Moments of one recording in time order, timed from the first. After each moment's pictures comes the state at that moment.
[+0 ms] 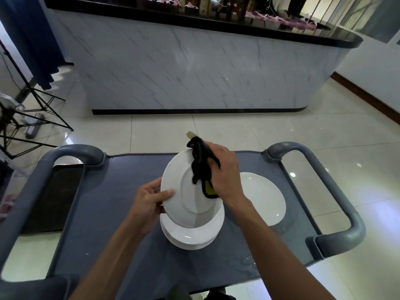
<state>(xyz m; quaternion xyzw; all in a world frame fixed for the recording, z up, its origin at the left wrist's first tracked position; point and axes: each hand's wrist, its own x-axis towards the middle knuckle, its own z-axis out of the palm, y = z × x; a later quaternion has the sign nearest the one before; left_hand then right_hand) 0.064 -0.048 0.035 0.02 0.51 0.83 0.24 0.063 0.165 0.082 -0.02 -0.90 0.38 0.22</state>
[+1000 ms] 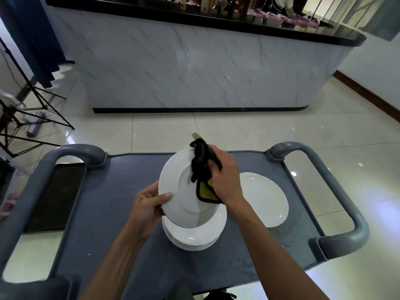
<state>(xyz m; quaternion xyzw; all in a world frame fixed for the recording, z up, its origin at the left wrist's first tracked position) 0.064 -0.055 0.020 0.01 0.48 0.85 0.22 0.062 0.159 0.074 -0.07 -0.89 0.42 0.19</state>
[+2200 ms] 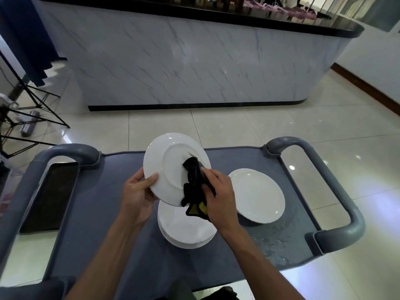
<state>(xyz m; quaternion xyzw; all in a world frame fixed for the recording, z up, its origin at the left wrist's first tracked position) 0.040 -0.044 0.035 -0.08 0.47 0.87 0.15 0.112 0.153 0.023 -0.06 -0.90 0.36 0.24</state>
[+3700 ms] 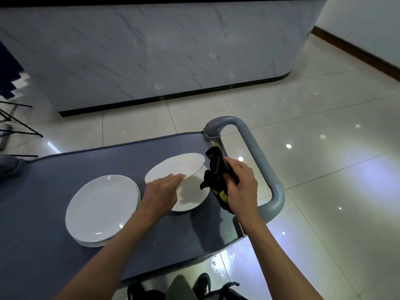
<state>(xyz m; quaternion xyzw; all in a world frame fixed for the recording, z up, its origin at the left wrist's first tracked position) 0.122 0.245 -0.002 0.35 0.91 0.20 -0.12 0.223 0.454 0.025 -0.15 -0.86 0.40 0.27</state>
